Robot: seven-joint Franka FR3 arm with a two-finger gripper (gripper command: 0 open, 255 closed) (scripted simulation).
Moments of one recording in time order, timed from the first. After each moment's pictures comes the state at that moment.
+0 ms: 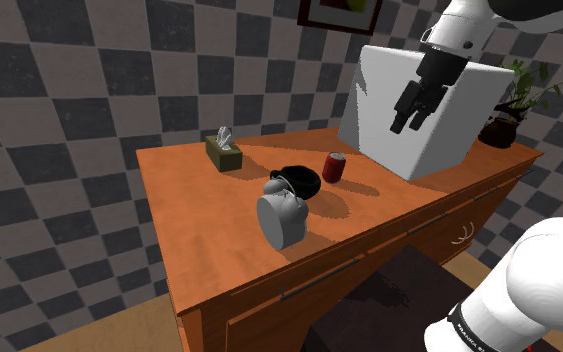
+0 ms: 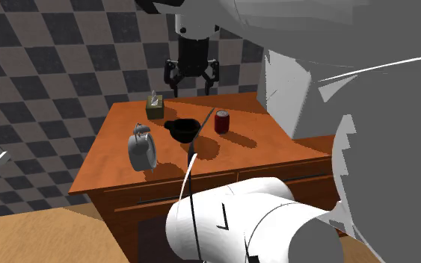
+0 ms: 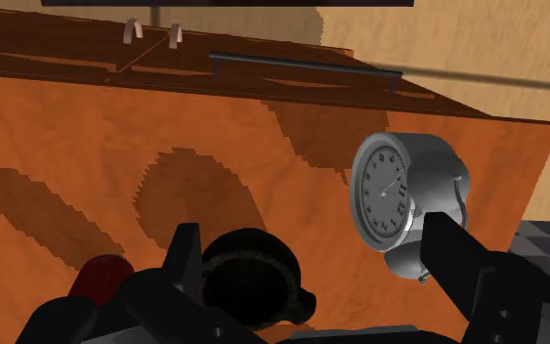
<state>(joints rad) 0.01 -0.79 -0.04 -2.36 0.05 1.66 -0.03</state>
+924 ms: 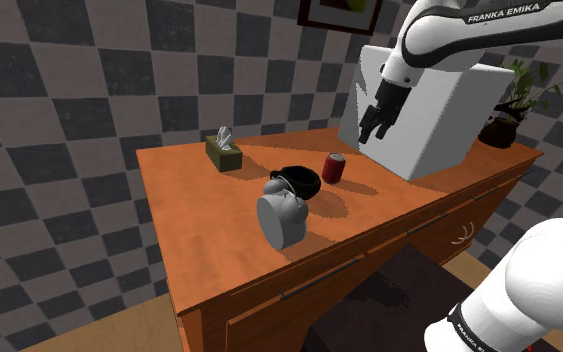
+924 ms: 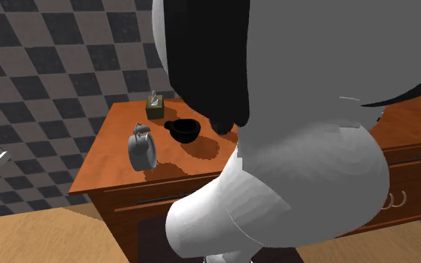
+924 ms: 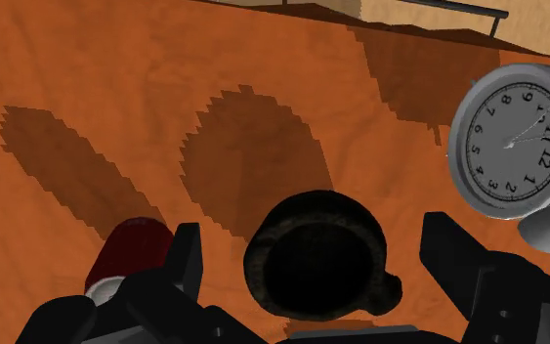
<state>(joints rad) -0.02 -0.42 -0.16 -2.30 -0.01 1.95 -0.20</state>
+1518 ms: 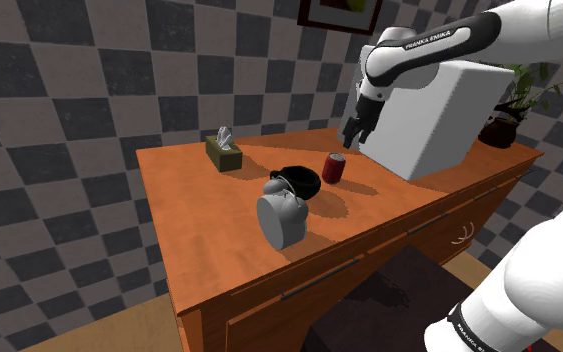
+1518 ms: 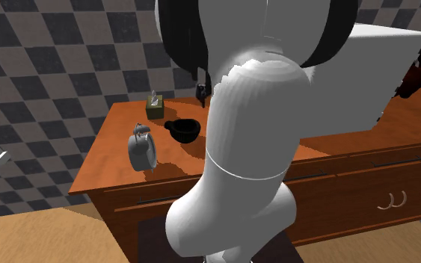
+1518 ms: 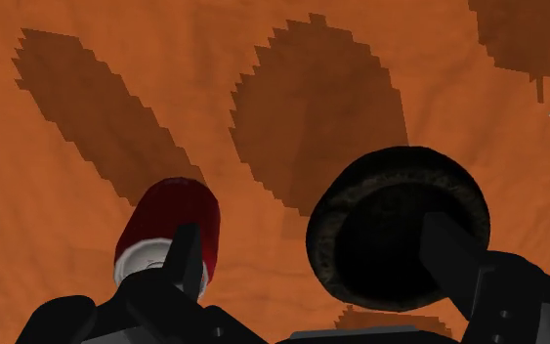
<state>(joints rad) -0.03 -0.10 -0.22 -2.14 0.02 2.09 -0.32</state>
